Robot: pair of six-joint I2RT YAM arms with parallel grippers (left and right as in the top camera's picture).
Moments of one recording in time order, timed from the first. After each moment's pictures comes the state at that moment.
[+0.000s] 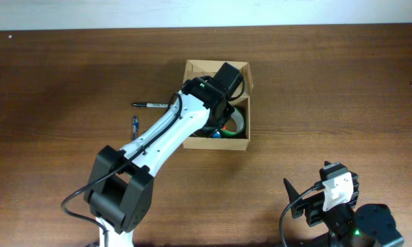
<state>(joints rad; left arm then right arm) -0.64 1.99 1.67 -1.01 -0.04 -1.38 0.36 0.24 0.70 -0.89 0.03 -0.05</state>
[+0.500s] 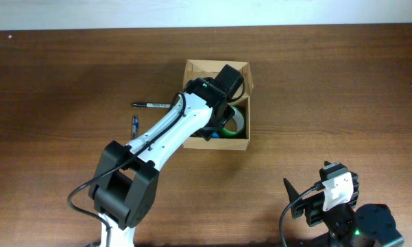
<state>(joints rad) -0.64 2.03 1.68 -1.01 -0.06 -1.39 0.36 0.24 0.70 -0.89 0.03 -0.05</state>
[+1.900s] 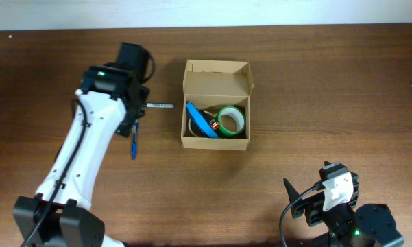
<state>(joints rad) -0.21 1.68 1.59 -1.27 -0.27 -1.38 0.36 0.24 0.70 -0.89 0.03 -0.05</state>
